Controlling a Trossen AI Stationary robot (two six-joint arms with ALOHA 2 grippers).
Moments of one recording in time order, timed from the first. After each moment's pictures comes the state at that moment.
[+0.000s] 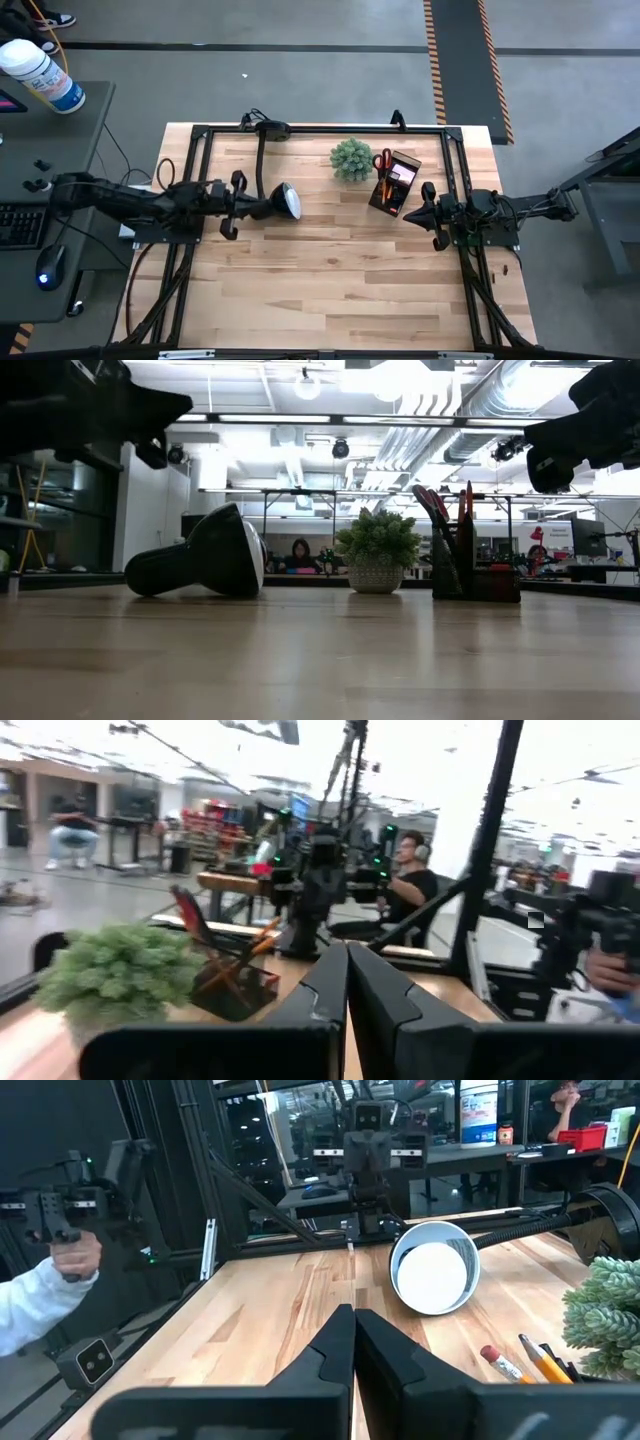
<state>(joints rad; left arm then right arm) 0.13 0.69 0.01 0.86 0.02 -0.14 0.13 0.02 0.01 0.02 0.03 0.16</state>
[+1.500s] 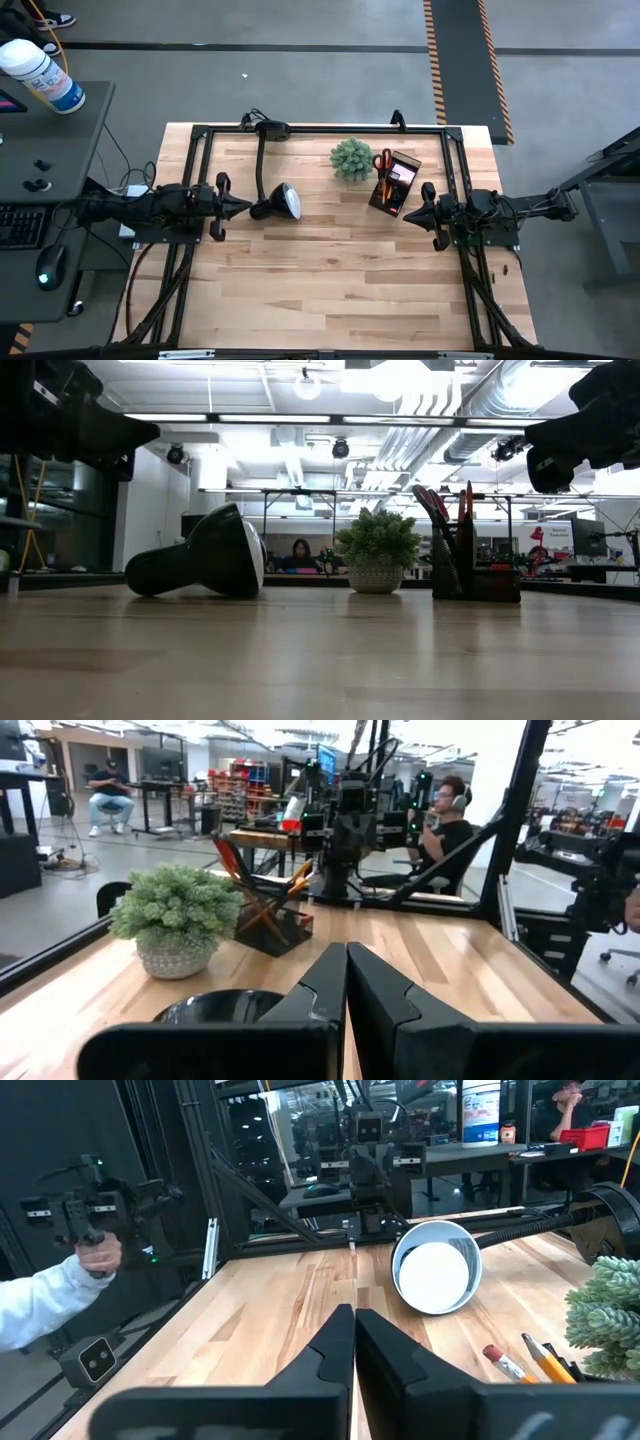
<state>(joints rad) 0.06 0.01 0.01 0.03 -0.11 -0.08 0.13 0.02 0.01 0.02 0.03 0.16</state>
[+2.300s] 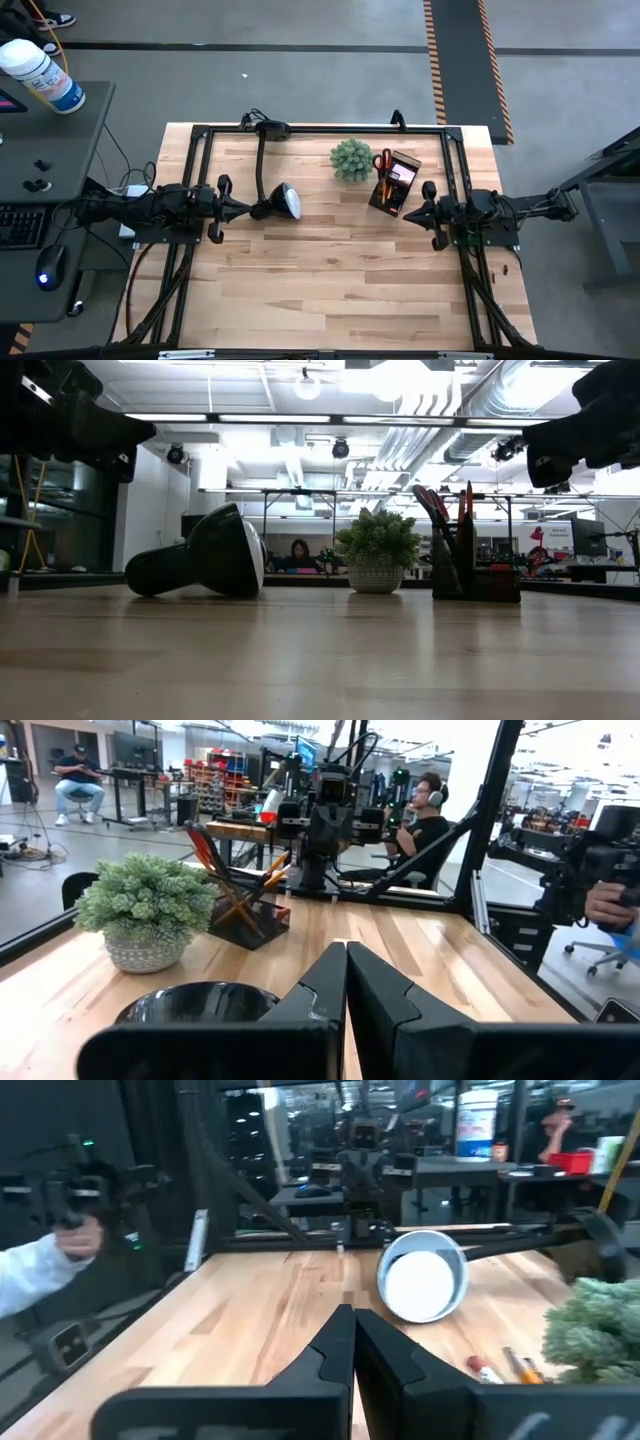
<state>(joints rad) 0.06 0.01 0.01 0.02 -0.05 -0.11 0.13 0.02 0.01 0.02 0.04 0.07</state>
